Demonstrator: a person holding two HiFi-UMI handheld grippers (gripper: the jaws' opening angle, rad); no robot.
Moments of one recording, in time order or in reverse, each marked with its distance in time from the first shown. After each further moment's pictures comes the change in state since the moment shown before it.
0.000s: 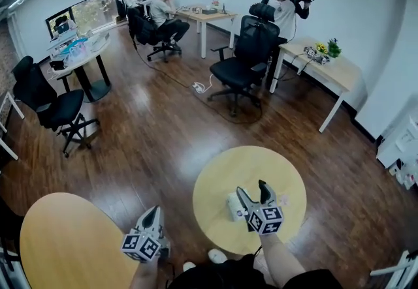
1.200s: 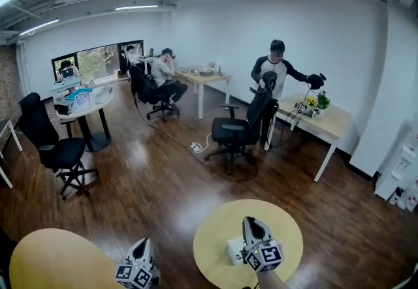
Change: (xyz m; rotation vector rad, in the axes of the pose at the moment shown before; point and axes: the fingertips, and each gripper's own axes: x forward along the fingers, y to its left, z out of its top) left arm 0.000 0.019 0.065 0.151 -0.184 -0.024; right arm -0.030 0.053 0.124 -0.103 -0.339 0.051
